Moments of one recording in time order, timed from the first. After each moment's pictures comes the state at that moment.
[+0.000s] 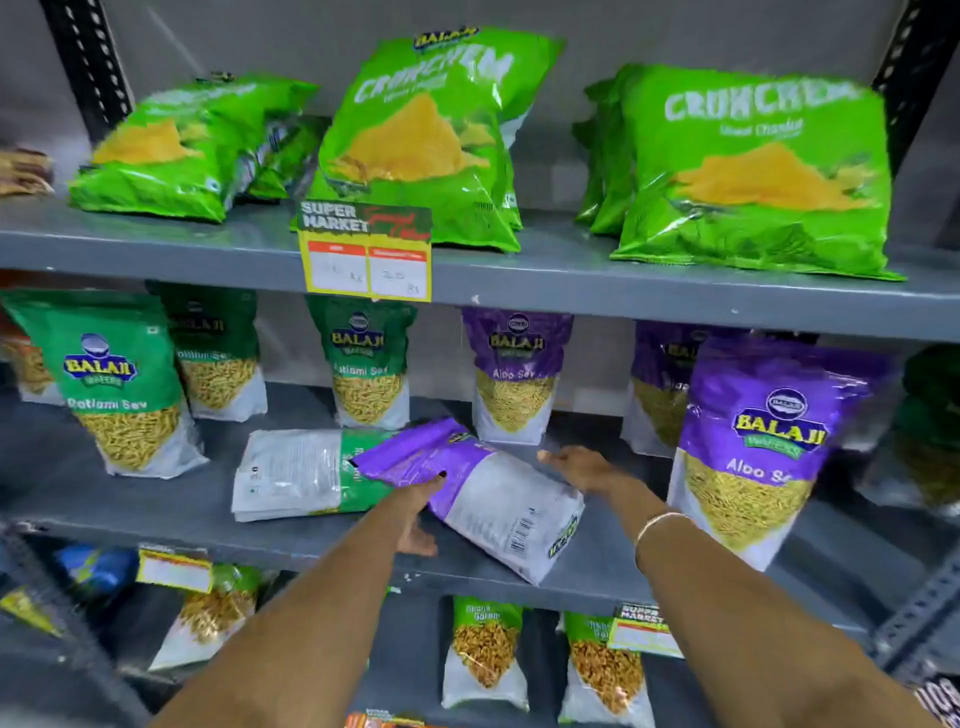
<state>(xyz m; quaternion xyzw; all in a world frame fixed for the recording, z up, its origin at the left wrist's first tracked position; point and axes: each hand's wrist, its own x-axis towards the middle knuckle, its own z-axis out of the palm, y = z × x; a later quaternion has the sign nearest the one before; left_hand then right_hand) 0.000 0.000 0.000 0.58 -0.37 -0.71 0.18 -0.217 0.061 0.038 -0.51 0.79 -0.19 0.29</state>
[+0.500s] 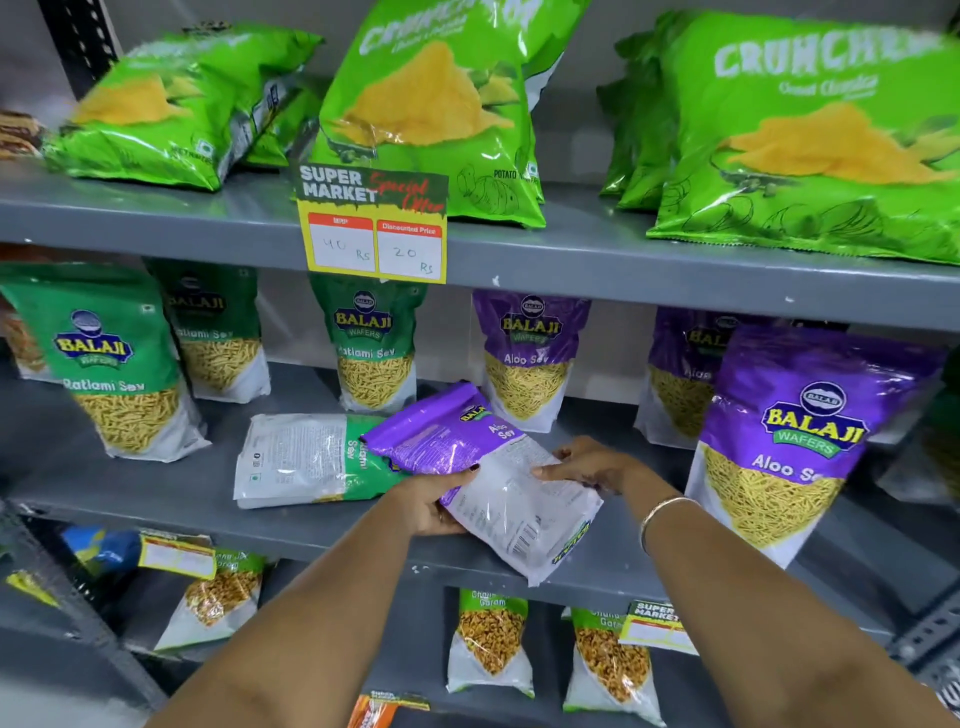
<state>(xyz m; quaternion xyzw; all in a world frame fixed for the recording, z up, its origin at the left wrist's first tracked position) -0.013 -0.017 -0.011 0.49 -0.32 -0.78 0.21 -0.219 0.048 0.033 -0.47 0.75 -0.21 0.41</state>
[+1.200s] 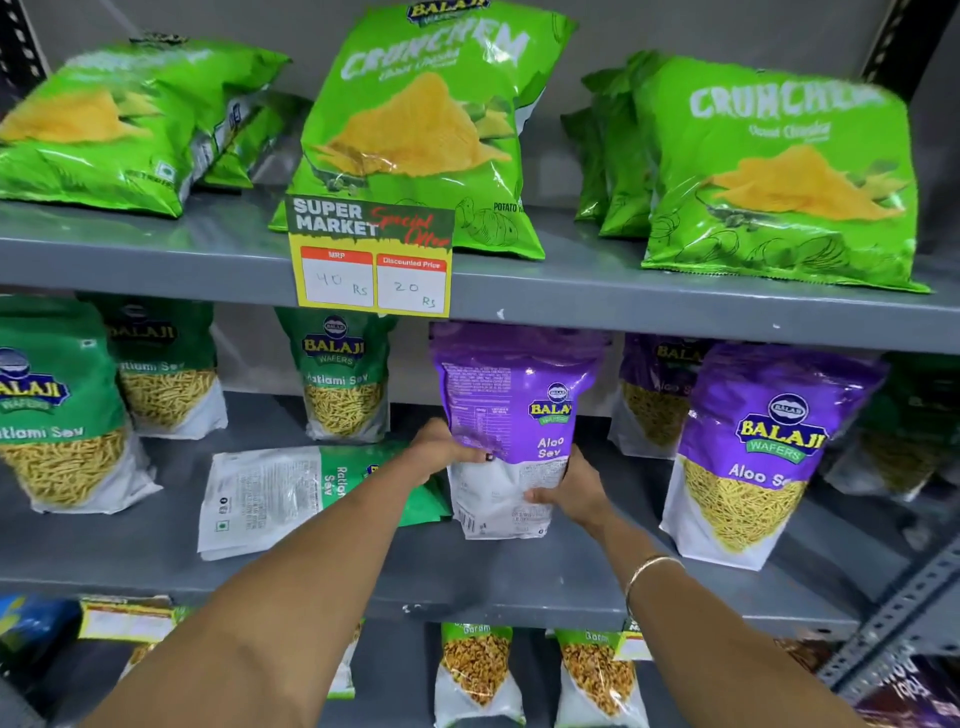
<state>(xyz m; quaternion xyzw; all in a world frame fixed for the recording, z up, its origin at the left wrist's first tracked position) -0.043 -0.071 0.037 0.37 -0.71 -0.56 0.21 -0.208 0.045 -0.002 -0.38 0.78 -0.43 0.25</state>
